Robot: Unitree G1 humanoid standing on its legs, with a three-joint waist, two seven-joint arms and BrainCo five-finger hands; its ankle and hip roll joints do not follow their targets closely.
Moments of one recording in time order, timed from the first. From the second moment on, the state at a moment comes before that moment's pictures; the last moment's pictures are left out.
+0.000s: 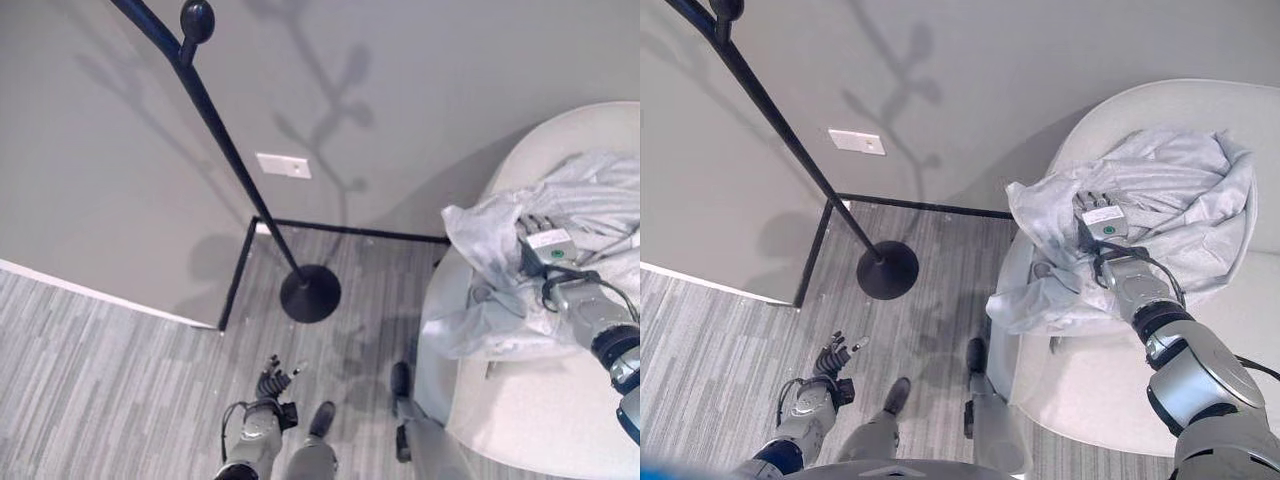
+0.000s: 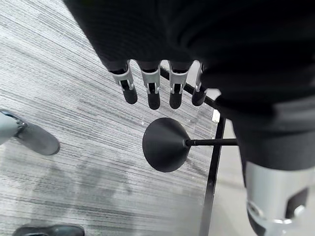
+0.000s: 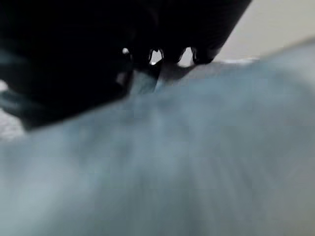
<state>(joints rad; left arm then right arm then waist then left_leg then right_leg) -0.09 0.20 -0.27 0.92 -0.49 -0.24 0.25 -0.72 -0.78 0.75 0.92 -0.80 0.06 -0.44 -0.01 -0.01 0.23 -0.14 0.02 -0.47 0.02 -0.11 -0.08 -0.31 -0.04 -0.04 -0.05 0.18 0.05</state>
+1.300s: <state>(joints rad) -0.04 0.26 -0.19 0.56 -0.28 -0.14 0.23 -0.30 -0.88 -0.04 0.08 -0.50 0.10 -0.50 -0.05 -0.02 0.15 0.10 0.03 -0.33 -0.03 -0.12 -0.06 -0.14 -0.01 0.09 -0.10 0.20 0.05</state>
